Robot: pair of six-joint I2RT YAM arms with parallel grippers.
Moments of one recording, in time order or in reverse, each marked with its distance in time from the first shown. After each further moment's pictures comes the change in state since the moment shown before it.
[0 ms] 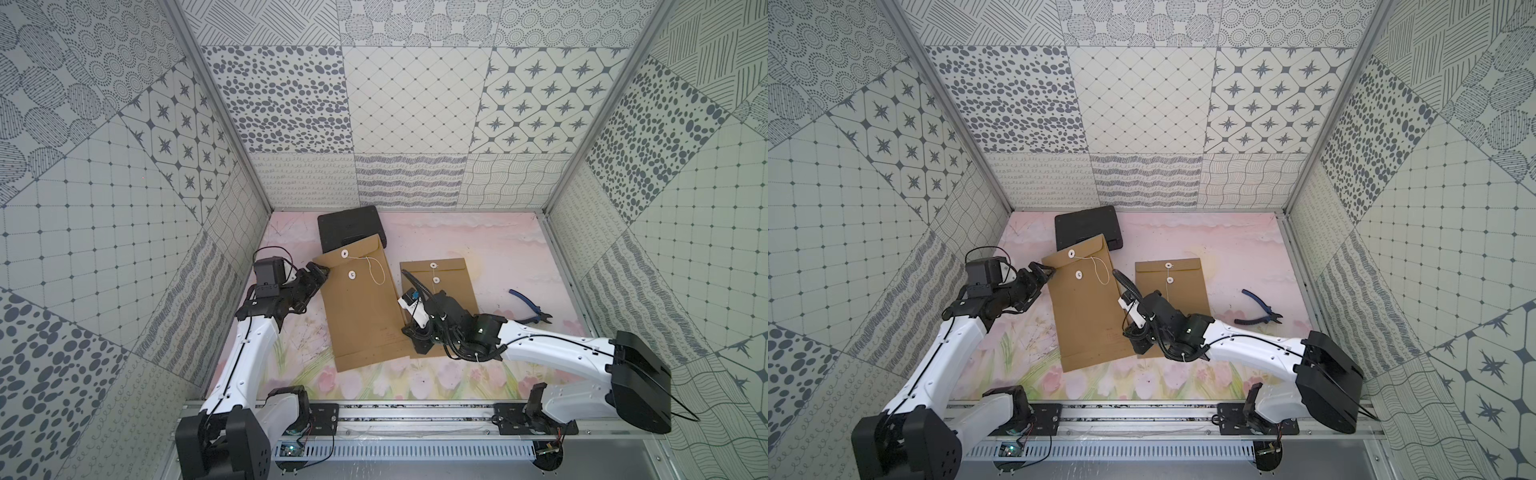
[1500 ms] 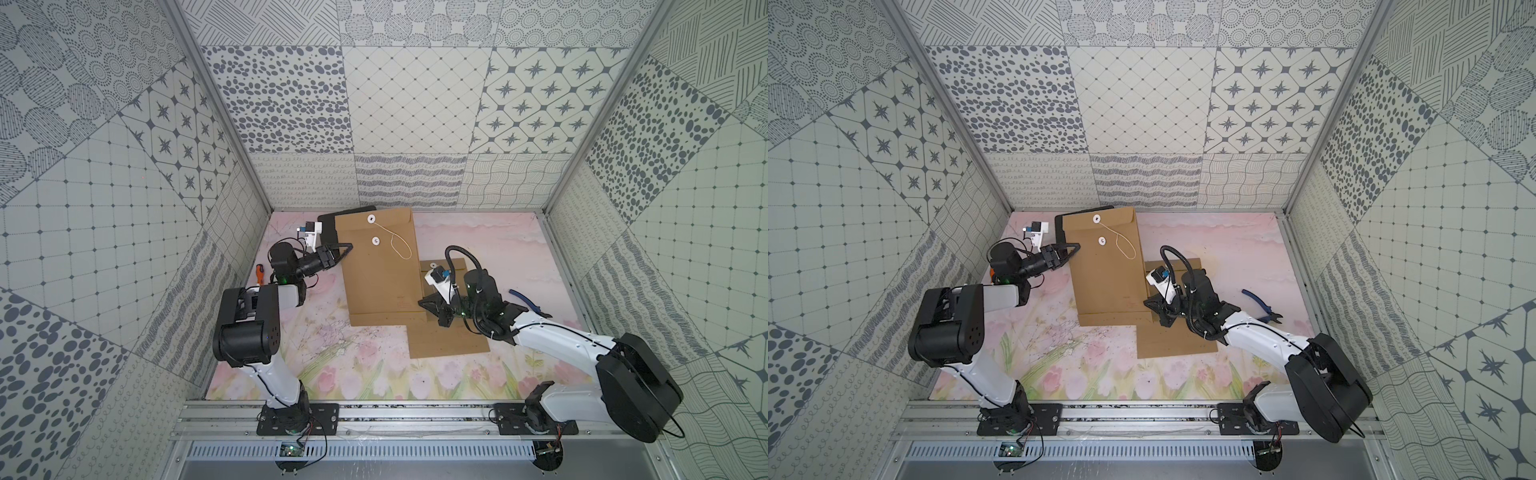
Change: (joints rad) left arm -0.030 0.683 -0.006 1.454 0.724 -0.208; right arm -0.396 0.023 -0.129 0.327 -0.469 -0.234
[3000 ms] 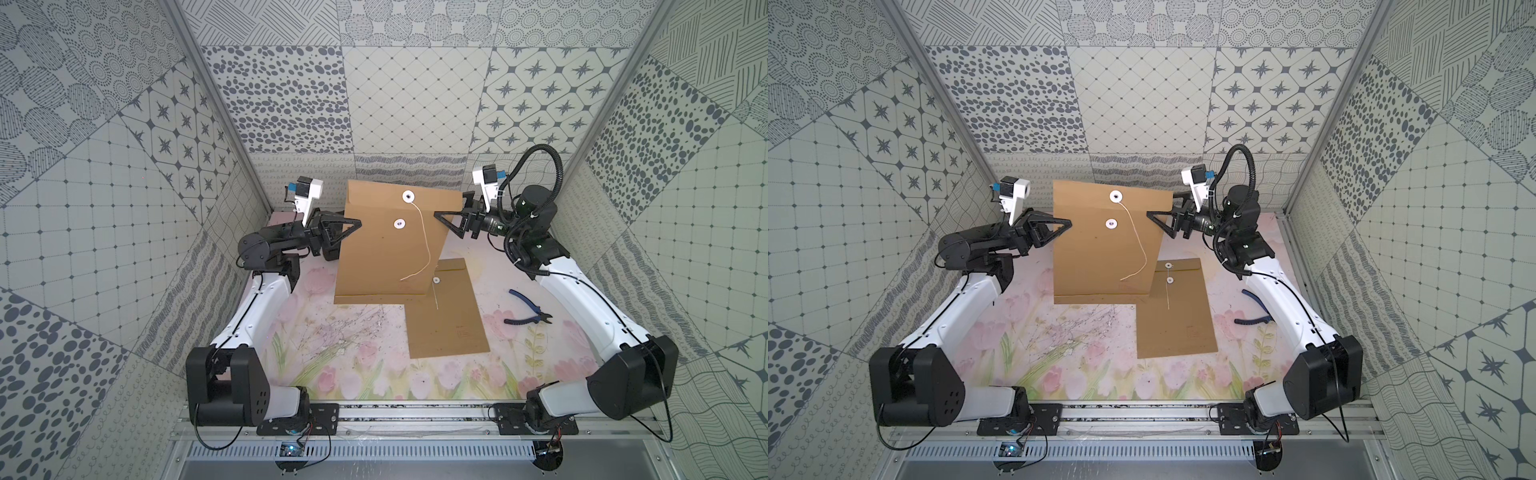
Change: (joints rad) left arm -0.119 -0.375 0.318 0.178 0.211 -0.236; right arm -0.329 0.077 0.642 0.063 -0.432 0.393
